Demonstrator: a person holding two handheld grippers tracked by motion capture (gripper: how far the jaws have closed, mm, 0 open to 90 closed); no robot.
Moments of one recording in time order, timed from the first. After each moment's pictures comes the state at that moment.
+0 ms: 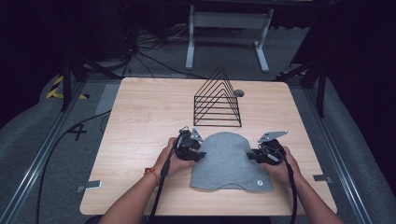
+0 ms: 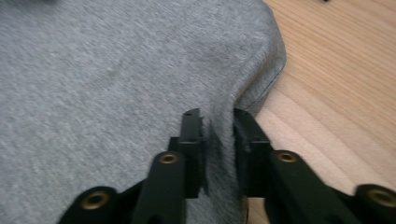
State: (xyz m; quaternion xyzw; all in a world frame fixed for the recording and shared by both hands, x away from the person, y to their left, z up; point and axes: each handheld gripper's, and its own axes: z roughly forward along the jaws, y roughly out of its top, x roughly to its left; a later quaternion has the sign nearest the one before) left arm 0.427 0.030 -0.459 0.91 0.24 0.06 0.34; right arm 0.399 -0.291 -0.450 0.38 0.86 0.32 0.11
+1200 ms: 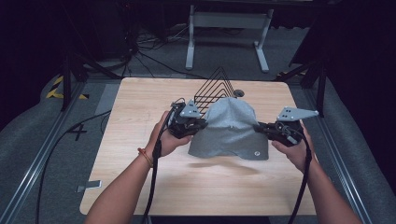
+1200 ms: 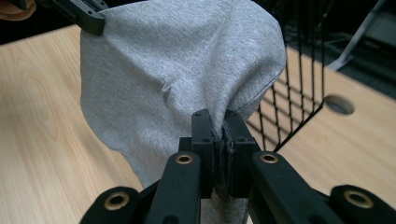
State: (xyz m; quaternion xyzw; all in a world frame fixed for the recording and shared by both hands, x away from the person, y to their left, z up) left arm 0.423 0.049 -0.325 0.87 0.16 0.15 0.43; right arm 0.391 -0.291 -0.326 0.30 0.82 0.44 0.20
